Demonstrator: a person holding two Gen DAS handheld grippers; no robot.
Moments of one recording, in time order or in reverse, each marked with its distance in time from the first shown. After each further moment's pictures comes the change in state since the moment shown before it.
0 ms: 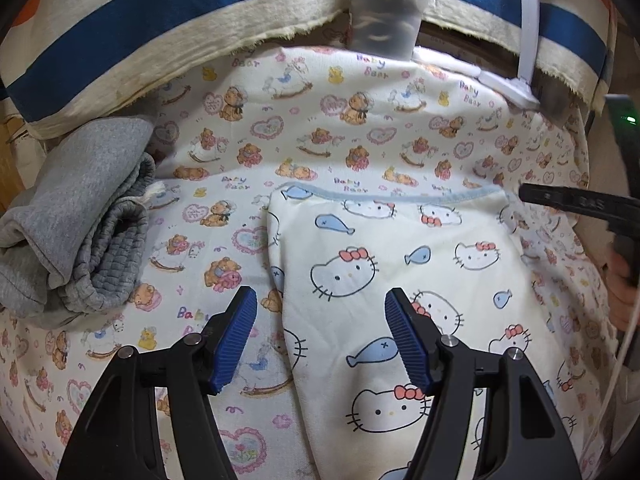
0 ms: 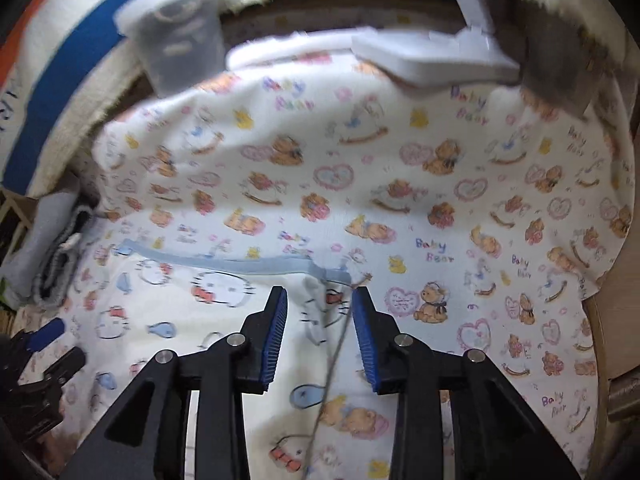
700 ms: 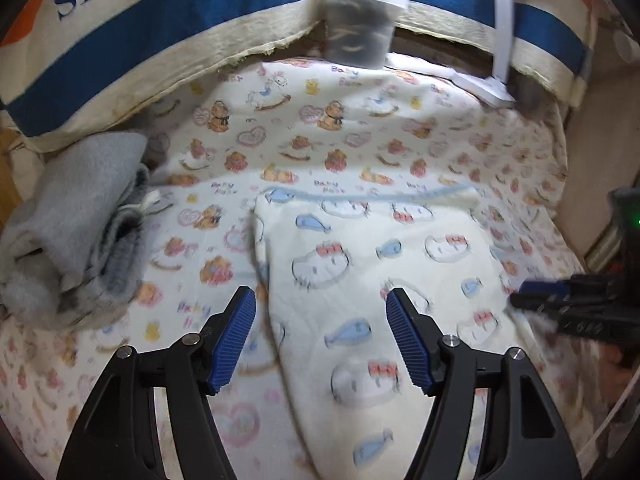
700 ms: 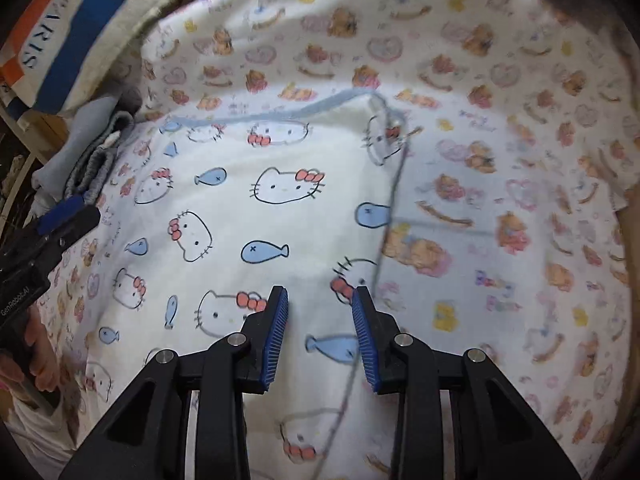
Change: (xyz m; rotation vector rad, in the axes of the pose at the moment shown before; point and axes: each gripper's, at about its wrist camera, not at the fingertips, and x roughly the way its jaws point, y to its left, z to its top) left arm -0.034 -0.012 -0.001 0.059 0.024 -0.014; right arm -0.025 0.021 -0.088 -0.030 0.224 0.096
